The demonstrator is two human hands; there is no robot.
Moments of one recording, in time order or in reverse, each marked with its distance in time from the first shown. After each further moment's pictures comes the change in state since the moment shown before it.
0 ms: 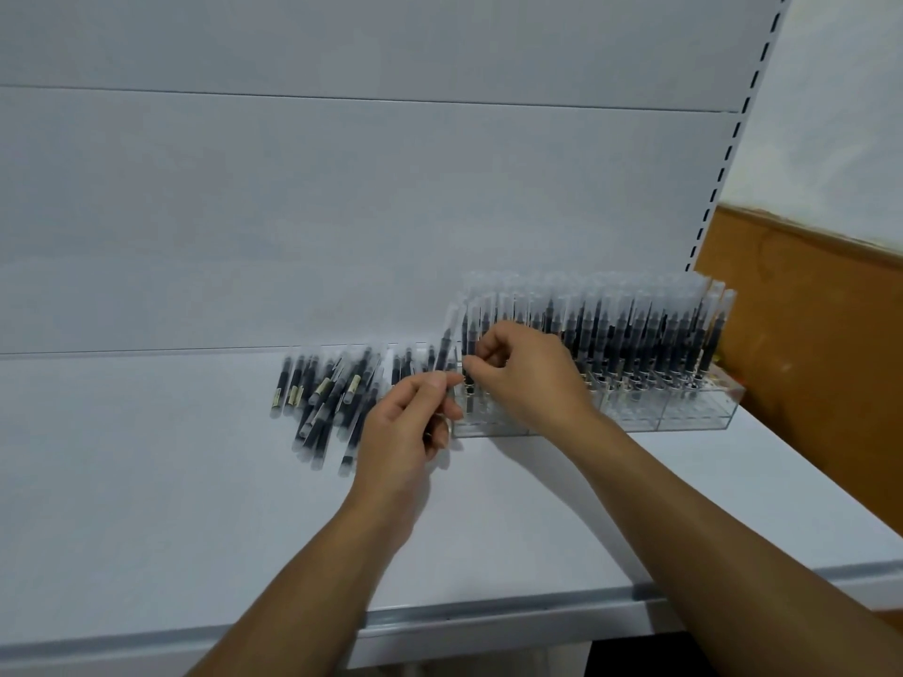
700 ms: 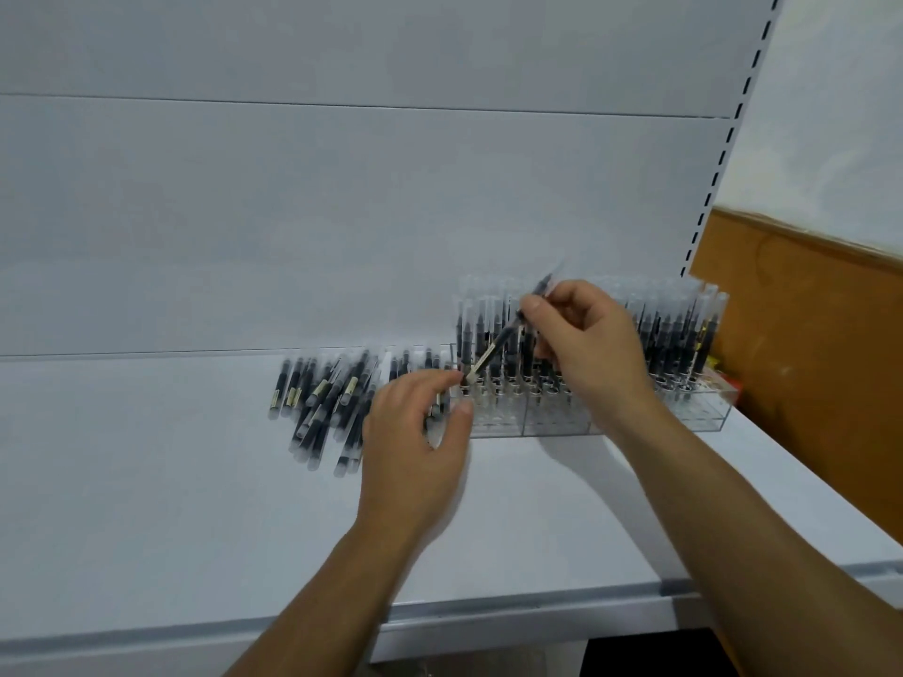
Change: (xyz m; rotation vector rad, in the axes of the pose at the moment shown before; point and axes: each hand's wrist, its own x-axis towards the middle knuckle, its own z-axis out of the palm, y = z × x) left_hand -0.008 -0.013 0.001 0.876 0.055 0.422; right_hand -0.011 0.003 -0.048 0.679 0.184 0.043
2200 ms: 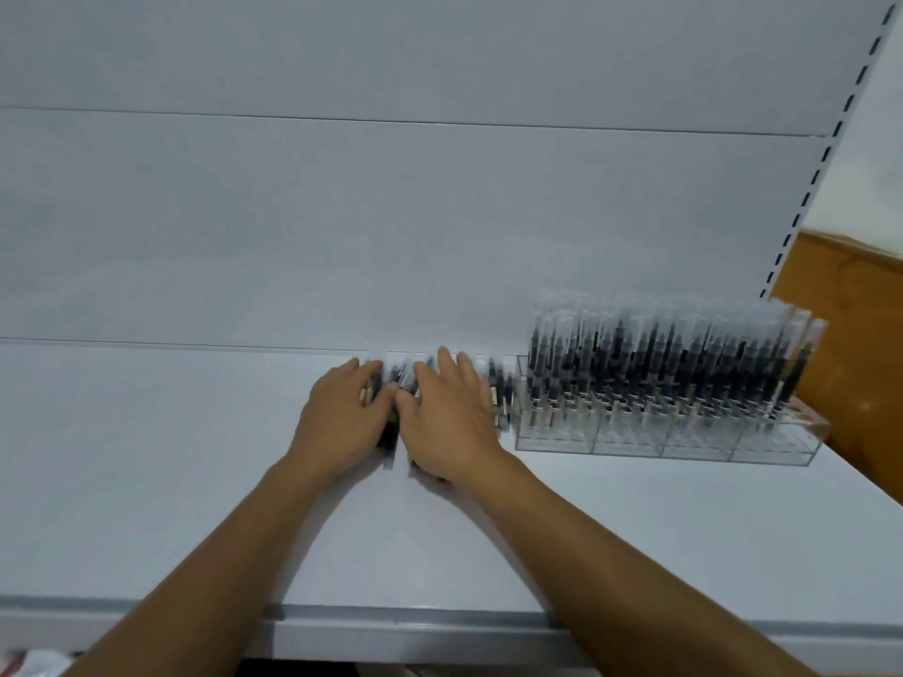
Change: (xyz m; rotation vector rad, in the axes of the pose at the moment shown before) left_hand 0.056 -0.082 -0.100 0.356 -0.147 -0.198; right_hand -0.035 0.016 0.165 -0.824 -0.508 0.038
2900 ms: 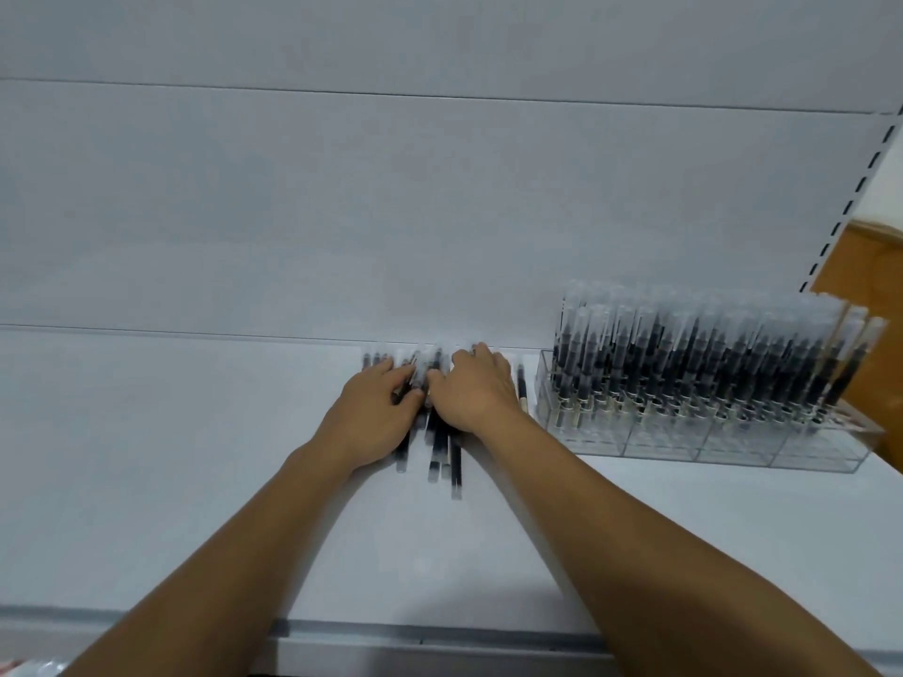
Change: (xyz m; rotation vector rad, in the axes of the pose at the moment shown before) left_hand 0.020 -0.018 0.015 -0.015 -0.158 0.034; right_hand 0.061 0.018 0.014 -0.016 -0.080 0.235
